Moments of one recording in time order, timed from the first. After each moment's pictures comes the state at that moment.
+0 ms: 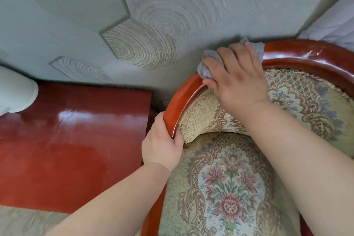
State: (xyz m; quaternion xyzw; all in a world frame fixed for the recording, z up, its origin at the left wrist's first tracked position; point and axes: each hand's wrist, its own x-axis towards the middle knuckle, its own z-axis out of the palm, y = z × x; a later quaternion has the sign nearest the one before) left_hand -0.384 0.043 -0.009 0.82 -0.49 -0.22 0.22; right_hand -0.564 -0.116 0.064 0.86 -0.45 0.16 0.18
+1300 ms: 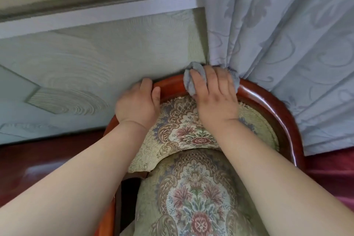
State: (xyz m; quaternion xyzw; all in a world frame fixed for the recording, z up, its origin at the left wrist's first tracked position) left_hand -0.497 -0.138 0.085 0.67 -0.72 0.04 0.16; right_hand -0.711 -0.128 0.068 0.73 -0.61 0.26 0.15
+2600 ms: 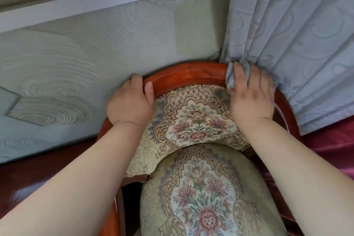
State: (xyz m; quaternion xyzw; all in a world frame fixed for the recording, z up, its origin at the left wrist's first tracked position) left_hand -0.497 -0.140 0.076 0.67 -0.72 0.08 0.18; right_hand -0.795 -0.093 0.040 0.63 -0.72 0.21 0.20
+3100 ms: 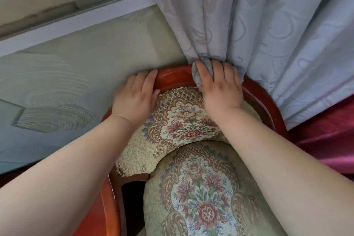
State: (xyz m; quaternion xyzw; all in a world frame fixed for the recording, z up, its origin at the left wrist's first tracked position) left_hand -0.519 -0.147 0.100 0.46 -0.87 0.14 0.15; right_hand -0.774 -0.104 0.065 0.67 -0.70 0.19 0.15
